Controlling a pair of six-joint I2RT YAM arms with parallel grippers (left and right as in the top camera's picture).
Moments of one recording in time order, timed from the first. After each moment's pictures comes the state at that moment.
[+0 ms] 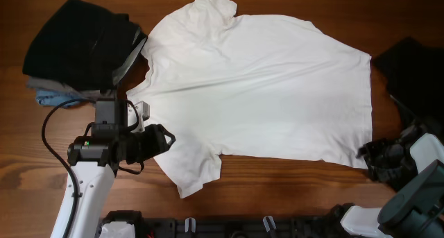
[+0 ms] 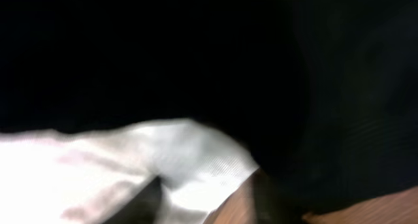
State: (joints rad) left arm -0.03 1.08 0.72 -0.89 0.44 -0.39; right arm -0.72 1.55 0.72 -0.81 -0.13 0.53
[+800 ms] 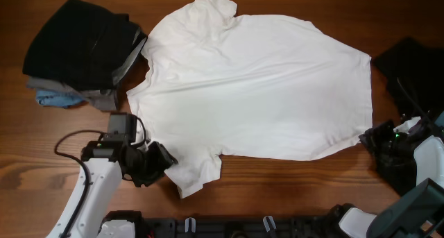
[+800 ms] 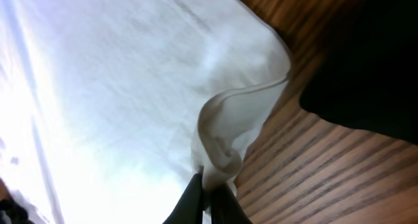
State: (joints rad) left arm -0.03 1.16 0.55 -0.89 0.47 -0.63; right arm -0.72 1.43 0.77 -0.76 -0.45 0.36
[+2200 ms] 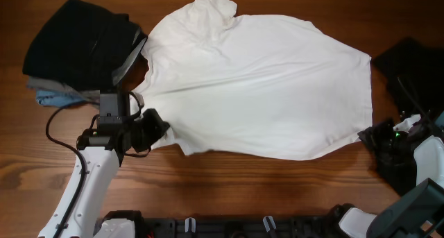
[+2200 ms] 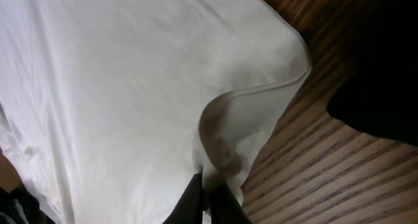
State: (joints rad) left arm -0.01 1.22 0.67 -0.56 0.43 -0.68; right arm -0.72 1.43 0.77 -0.75 -0.50 0.35
